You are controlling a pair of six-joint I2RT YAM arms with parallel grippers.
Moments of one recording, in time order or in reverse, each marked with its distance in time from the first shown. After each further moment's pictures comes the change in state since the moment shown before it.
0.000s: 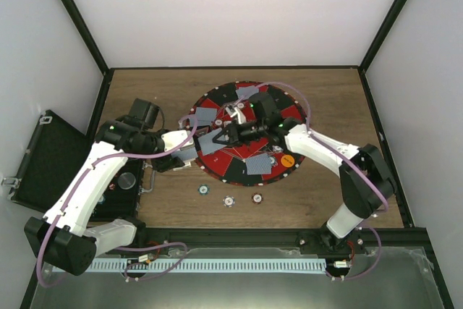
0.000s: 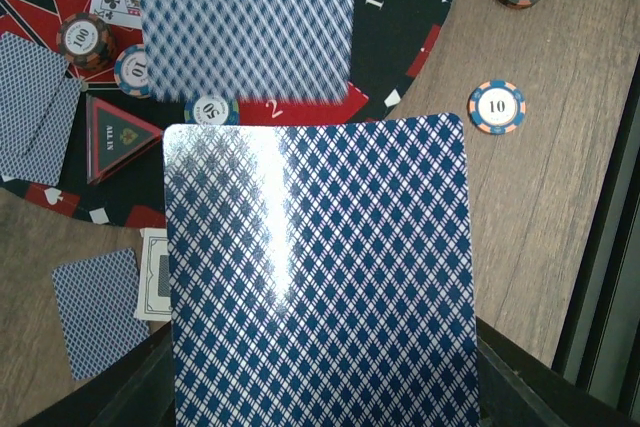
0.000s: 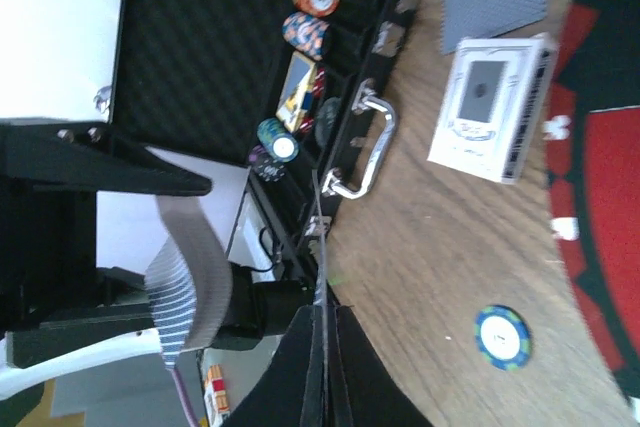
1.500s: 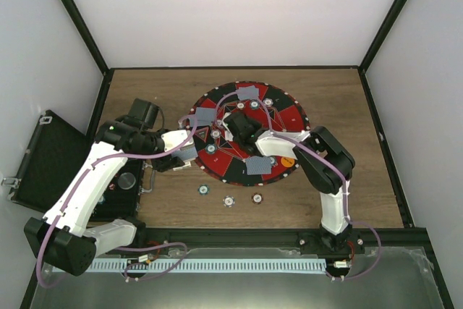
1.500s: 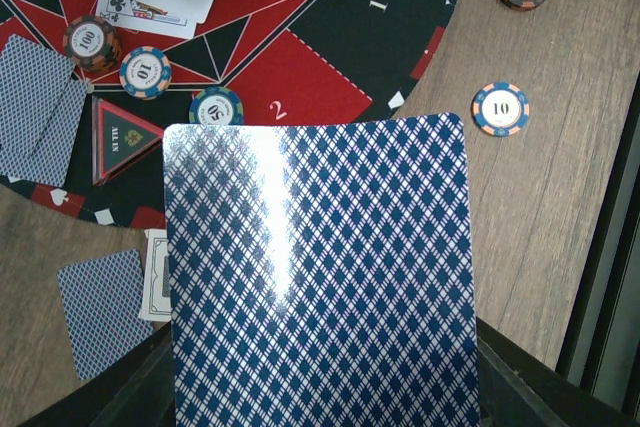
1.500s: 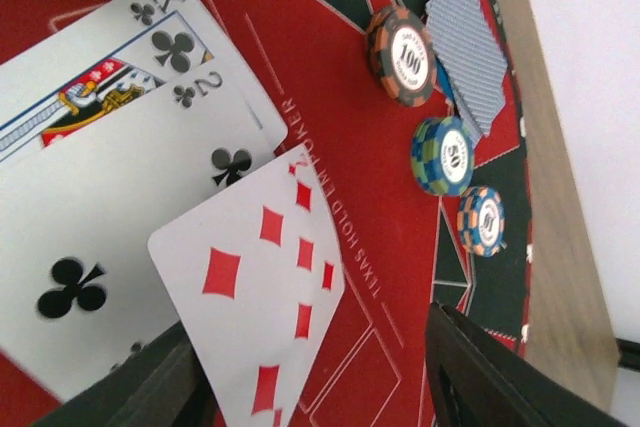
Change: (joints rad) left arm 0.000 -0.003 0.000 0.008 -0.001 -0.002; right arm 0.092 0.341 0.045 0.064 1.435 -1.299
